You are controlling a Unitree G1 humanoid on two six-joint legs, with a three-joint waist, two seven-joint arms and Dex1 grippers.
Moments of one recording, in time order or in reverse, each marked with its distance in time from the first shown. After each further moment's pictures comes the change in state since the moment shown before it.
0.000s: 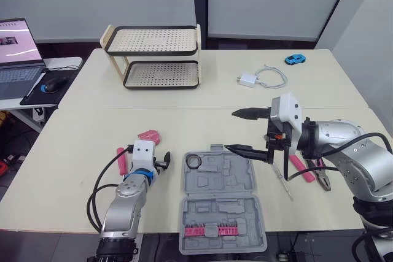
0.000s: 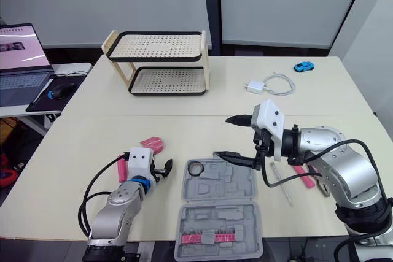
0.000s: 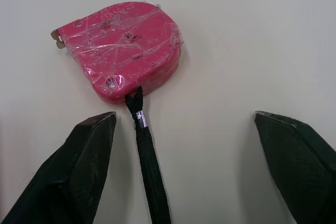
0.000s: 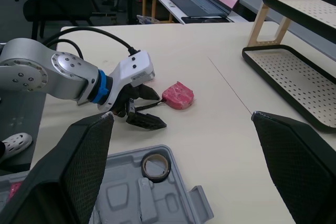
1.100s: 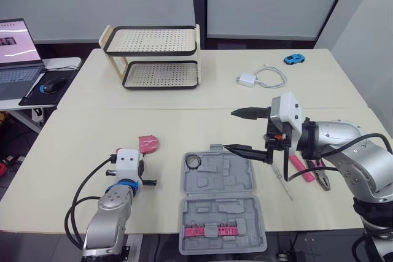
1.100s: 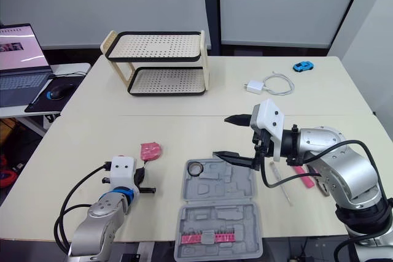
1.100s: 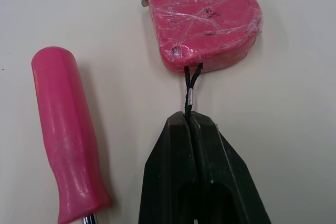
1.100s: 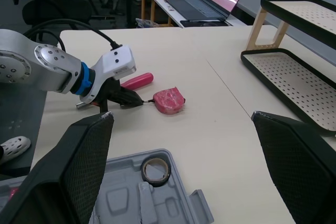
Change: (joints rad) left arm 0.126 0.058 0.061 -0.145 -0.002 0.090 0.009; right arm 0.001 0.000 0.003 -0.013 0.017 -0.006 -0.015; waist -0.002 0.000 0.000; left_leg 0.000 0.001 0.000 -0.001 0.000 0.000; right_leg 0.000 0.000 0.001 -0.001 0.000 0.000
